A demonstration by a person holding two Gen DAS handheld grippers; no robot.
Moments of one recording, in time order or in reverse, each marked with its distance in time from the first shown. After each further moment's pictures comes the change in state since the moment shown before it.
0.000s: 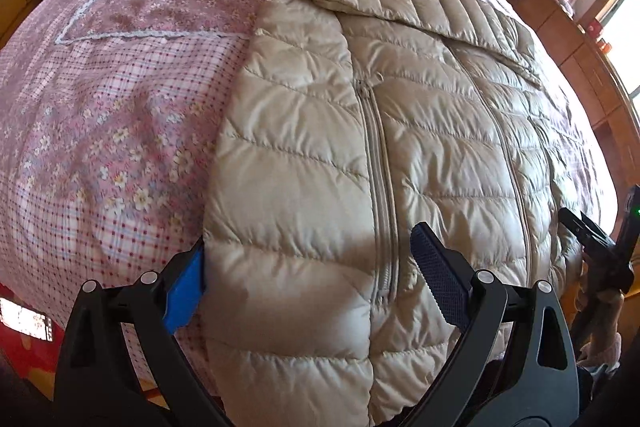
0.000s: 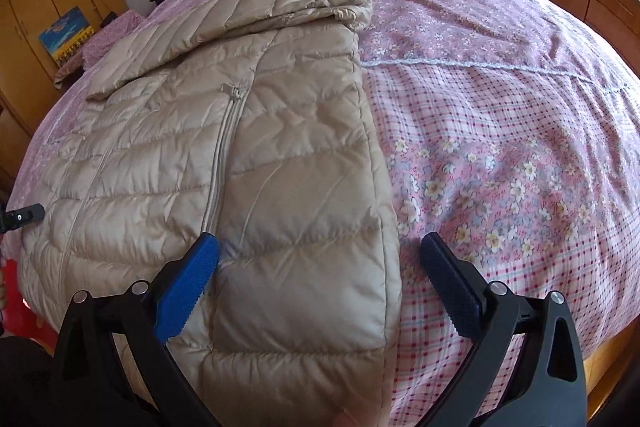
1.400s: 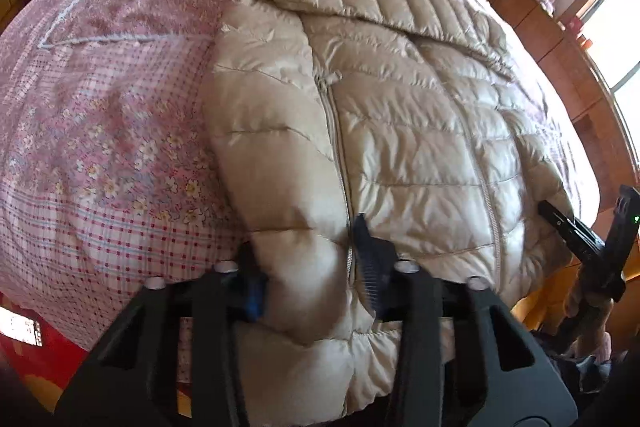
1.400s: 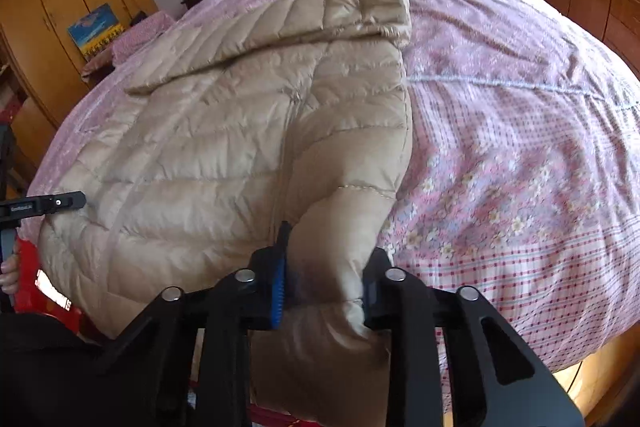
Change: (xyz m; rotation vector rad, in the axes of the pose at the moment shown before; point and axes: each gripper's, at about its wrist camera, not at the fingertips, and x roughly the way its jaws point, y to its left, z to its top) left arm -0.010 -0.019 -0.003 0.019 -0.020 -0.083; right arm -0.027 0.025 -0.010 -0.065 -0.058 0.084
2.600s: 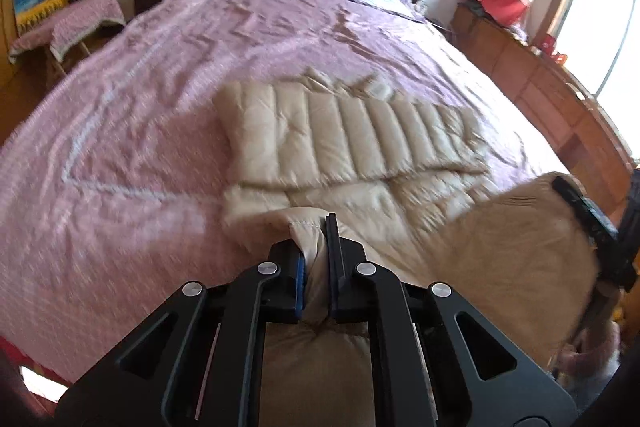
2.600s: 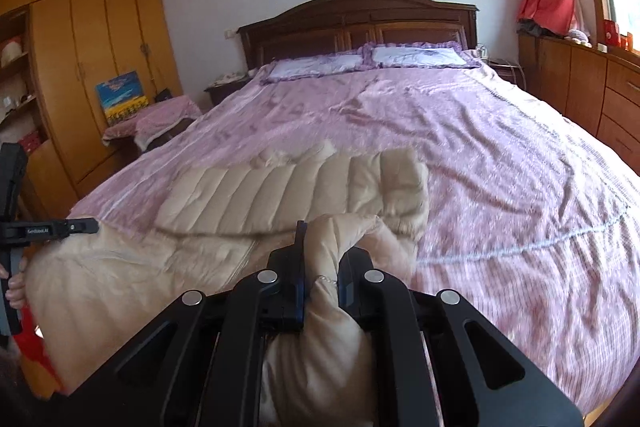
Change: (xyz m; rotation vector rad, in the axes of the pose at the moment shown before) left arm -0.071 -0.020 0.087 0.119 -0.266 0.043; right arm -0.059 0.018 0.095 -0.058 -0.366 0.013
